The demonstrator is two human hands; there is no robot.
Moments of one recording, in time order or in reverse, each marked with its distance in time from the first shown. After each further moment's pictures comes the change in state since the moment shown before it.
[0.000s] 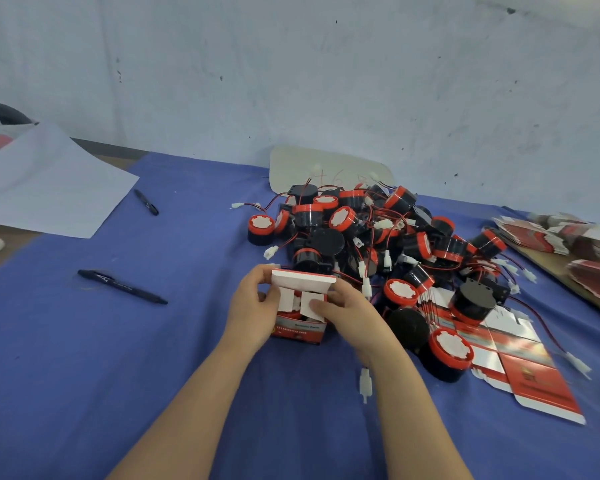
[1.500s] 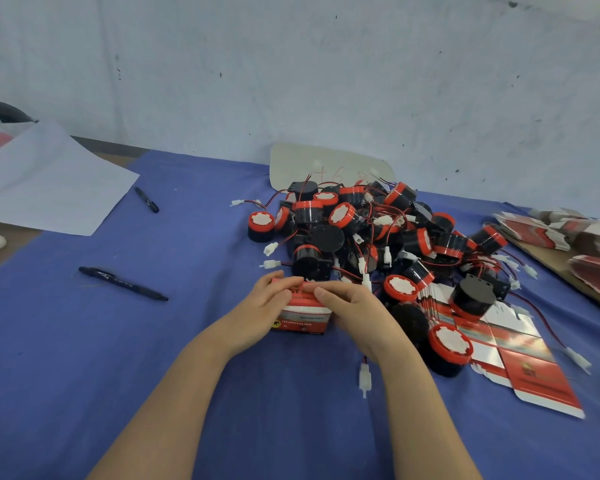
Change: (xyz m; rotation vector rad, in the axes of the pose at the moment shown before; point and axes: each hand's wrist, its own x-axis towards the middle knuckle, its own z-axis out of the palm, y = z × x) left_hand 0.002 -0.001 -0.018 0.192 -0.522 -0.035; right_hand -0.001 0.003 -0.009 -0.023 -0.038 -0.057
